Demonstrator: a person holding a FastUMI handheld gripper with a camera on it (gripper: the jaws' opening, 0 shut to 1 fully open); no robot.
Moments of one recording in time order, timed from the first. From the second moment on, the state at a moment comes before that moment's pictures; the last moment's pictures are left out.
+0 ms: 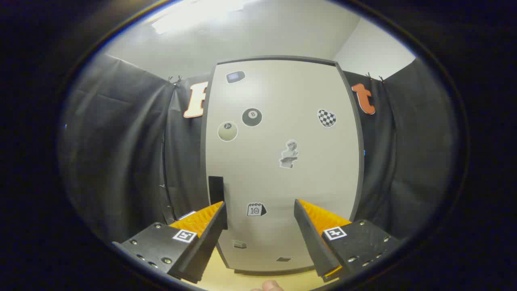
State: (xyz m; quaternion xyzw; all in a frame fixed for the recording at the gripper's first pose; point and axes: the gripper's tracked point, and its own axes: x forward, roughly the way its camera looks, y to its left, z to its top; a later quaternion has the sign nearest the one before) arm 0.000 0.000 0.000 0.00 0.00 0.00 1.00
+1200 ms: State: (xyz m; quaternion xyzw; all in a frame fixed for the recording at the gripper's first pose) arm 0.016 0.053 -0.019 -0.01 0.03 0.05 1.00
